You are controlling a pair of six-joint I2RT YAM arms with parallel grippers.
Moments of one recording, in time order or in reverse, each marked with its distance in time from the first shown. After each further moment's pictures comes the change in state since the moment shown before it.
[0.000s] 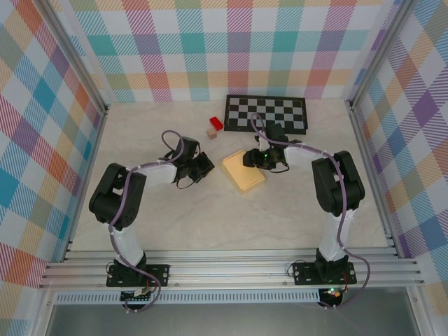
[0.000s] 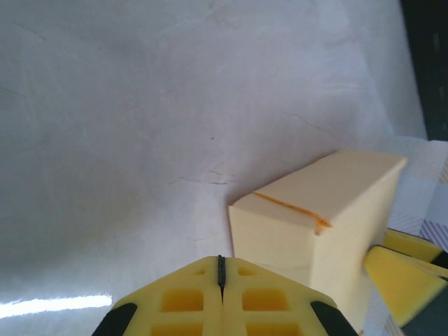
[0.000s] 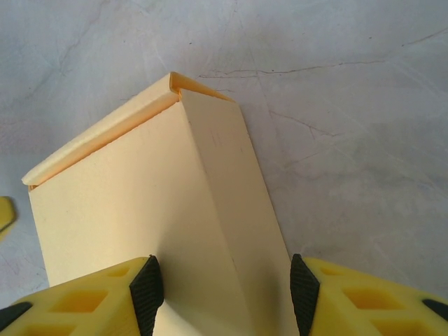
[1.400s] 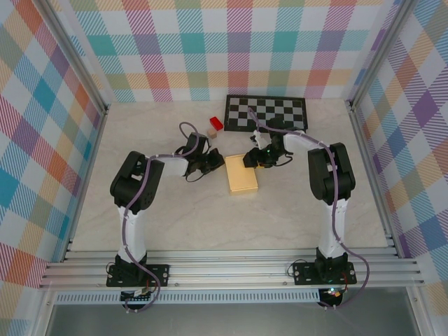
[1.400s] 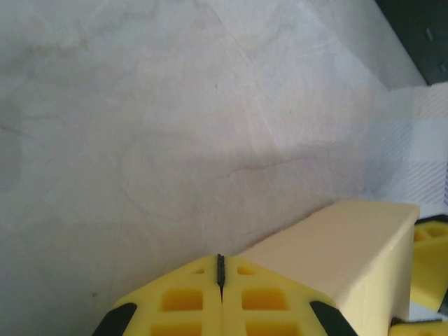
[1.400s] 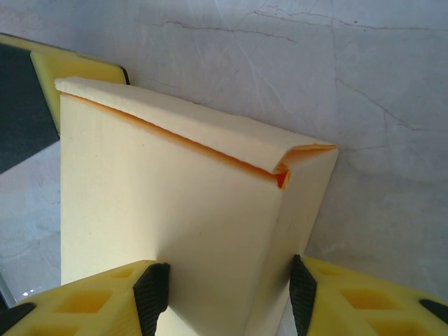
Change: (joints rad) left arm -0.015 0.216 0.168 0.120 0.092 0.275; right arm -0.056 0.168 0.262 -0.343 -0.218 -0.304
